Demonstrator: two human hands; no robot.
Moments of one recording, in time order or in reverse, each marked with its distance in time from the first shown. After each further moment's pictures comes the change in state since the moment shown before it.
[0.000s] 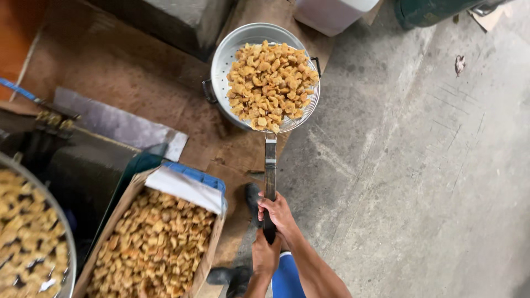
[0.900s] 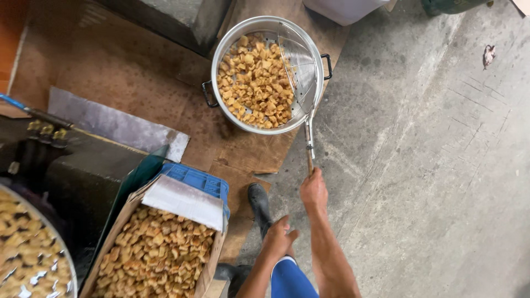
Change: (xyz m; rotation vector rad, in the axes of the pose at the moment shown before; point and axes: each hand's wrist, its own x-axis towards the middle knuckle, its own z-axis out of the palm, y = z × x) left_hand 0.065 0.026 0.029 0.070 -0.412 0.085; right_hand 0.093 -0.050 -0.101 -1.263 0.709 -0.212
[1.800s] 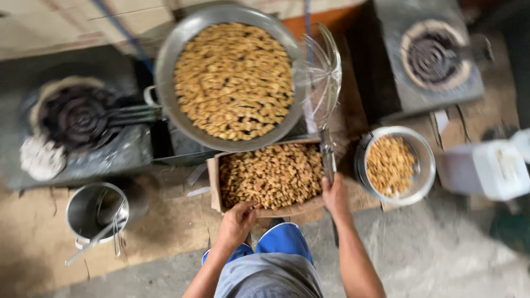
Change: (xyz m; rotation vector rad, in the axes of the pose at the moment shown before) left_hand -0.417 -0.119 -0.182 -0.373 1.067 0.250; right_hand -0.265 -0.205 -0.018 -0.038 -0.156 -1.188
